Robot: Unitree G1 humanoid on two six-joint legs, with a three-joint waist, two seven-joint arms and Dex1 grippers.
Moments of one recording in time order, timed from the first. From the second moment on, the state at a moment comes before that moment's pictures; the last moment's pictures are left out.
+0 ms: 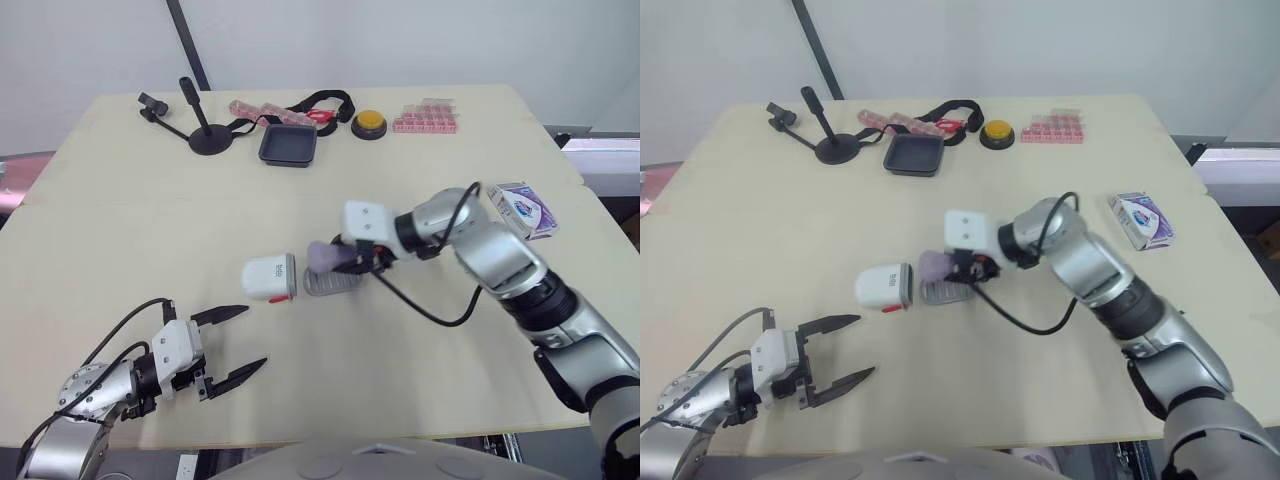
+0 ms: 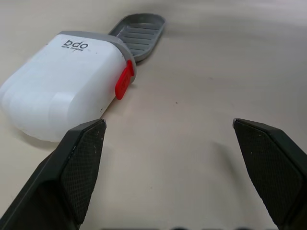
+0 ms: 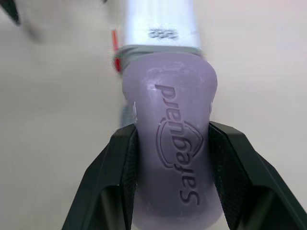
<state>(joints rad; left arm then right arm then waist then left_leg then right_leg) 0.41 0.60 0.08 -0.19 -0.36 -0.28 -1.04 -0.74 -0.50 0.58 -0.23 0.05 0.67 1.14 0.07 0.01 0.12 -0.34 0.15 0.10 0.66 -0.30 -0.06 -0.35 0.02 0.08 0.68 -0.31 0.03</state>
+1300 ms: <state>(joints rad) 0.28 0.60 0.12 -0.12 -0.40 -0.31 -1.01 -0.65 -0.49 0.37 -0.21 0.14 0.51 1.14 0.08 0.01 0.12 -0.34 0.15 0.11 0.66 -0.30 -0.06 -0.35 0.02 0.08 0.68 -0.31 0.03</state>
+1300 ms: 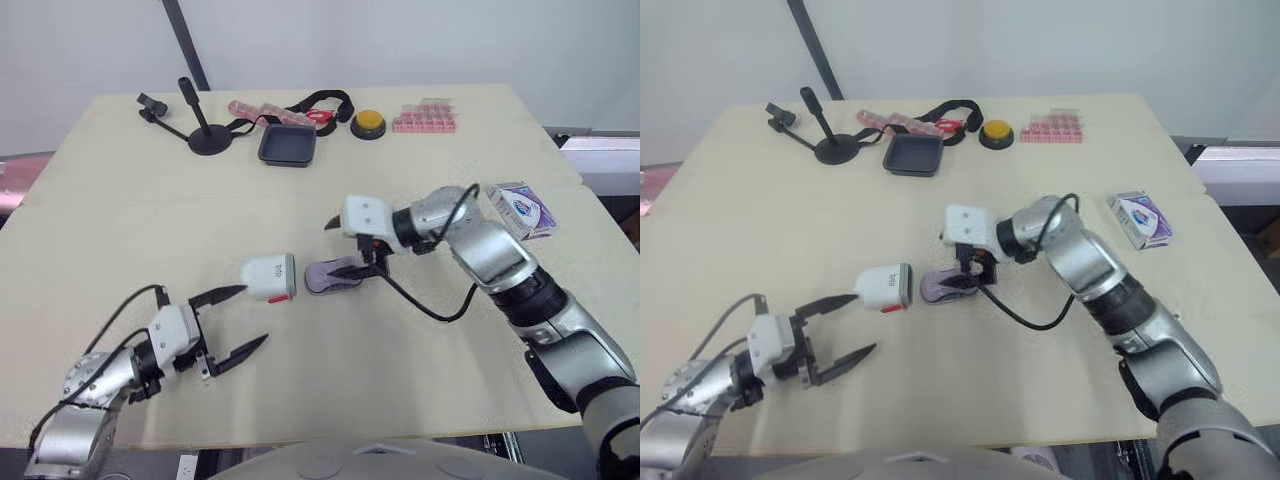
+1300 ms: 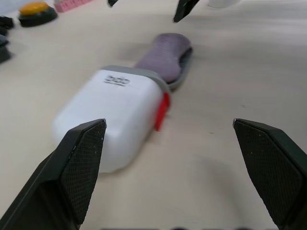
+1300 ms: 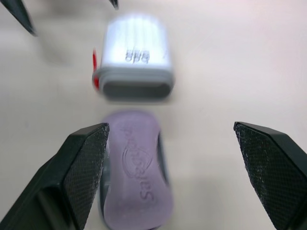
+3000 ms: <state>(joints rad) -0.42 0.68 -0.19 0.37 -0.15 -0.30 -1.40 0.21 -0.55 -0.01 -0.37 0.40 0.02 0.99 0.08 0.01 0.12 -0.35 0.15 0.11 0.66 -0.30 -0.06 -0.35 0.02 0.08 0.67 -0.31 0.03</state>
